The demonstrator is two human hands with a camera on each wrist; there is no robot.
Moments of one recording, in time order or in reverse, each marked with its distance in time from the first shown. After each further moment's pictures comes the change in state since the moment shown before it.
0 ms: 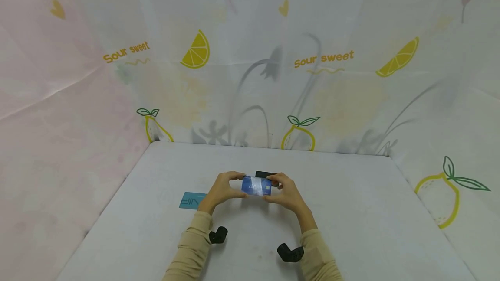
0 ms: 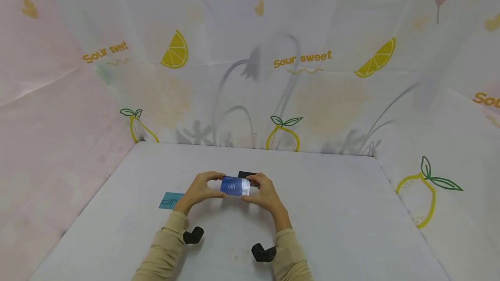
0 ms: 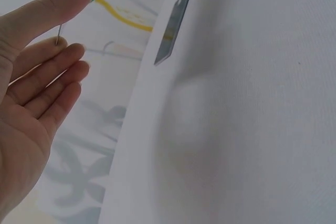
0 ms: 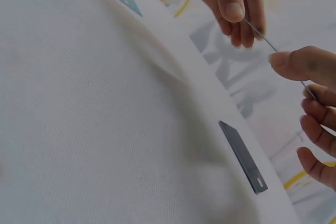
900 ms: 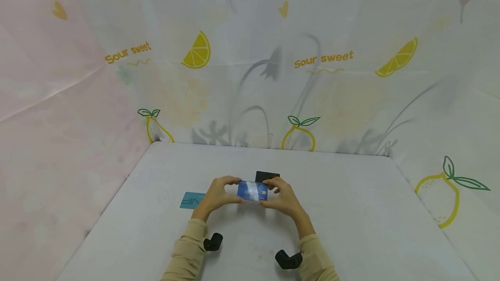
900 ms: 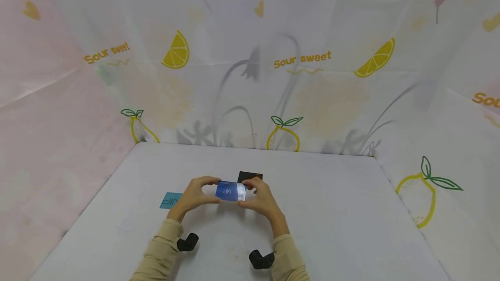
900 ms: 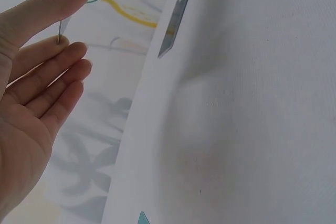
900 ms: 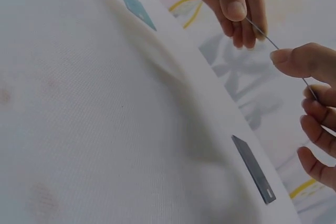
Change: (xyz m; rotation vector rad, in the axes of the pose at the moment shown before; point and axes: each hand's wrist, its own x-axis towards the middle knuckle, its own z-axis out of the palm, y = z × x) left_hand -0.021 0.003 -0.005 0.001 0.001 -0.058; right_hand -0.009 -0.008 0.011 -0.005 -0.011 -0.015
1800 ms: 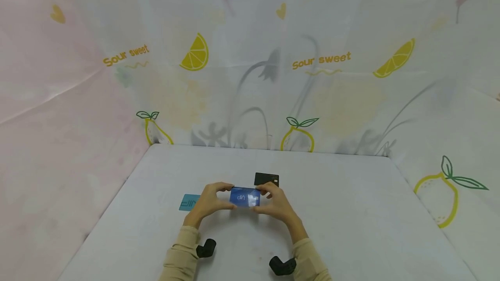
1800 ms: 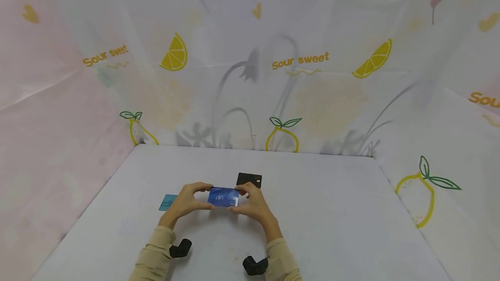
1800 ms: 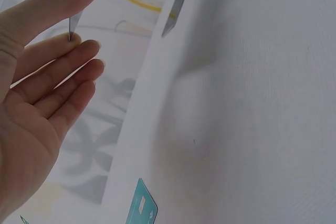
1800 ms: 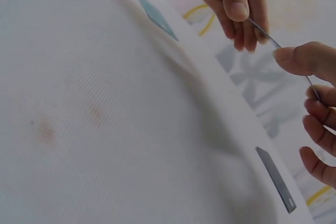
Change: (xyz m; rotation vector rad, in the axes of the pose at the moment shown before) left_hand -0.016 -0.009 -0.008 0.013 0.009 -0.024; right_hand -0.001 -0.002 0.019 0.062 -0.011 -0.043
